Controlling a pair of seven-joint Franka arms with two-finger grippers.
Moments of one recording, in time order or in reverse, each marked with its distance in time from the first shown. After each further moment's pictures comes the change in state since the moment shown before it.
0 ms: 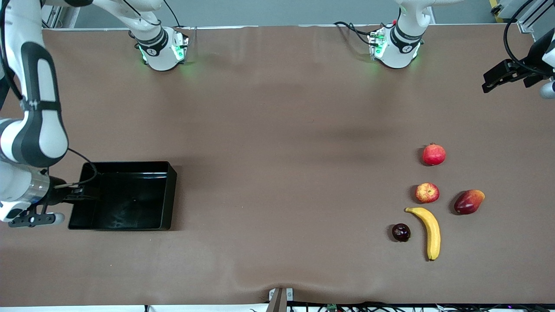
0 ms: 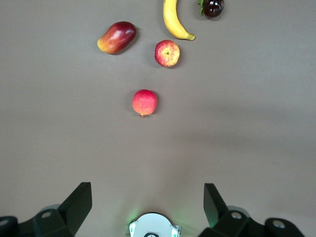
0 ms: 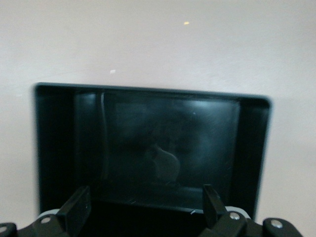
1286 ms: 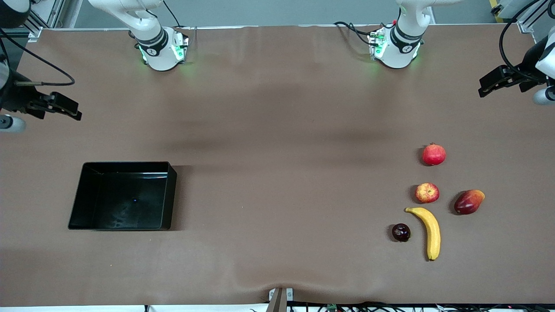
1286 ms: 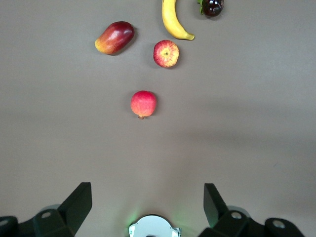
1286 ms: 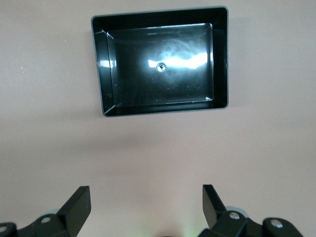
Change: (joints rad) left arm 0.000 0.009 -0.002 -0.019 0.000 0.024 0.000; right arm 0.088 -0.514 -0.007 -0.141 -0.102 -0.415 0.244
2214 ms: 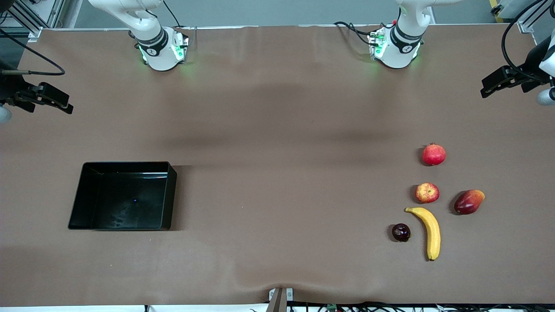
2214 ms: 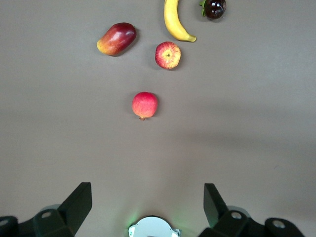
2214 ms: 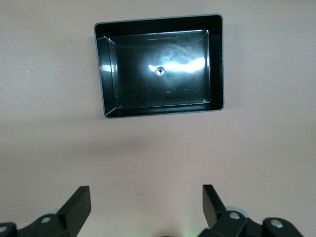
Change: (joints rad) left arm 0.006 0.000 0.004 0.000 0.000 0.005 0.000; right arm -0.004 -0.005 0.000 0.046 -0.001 -0.022 -0.006
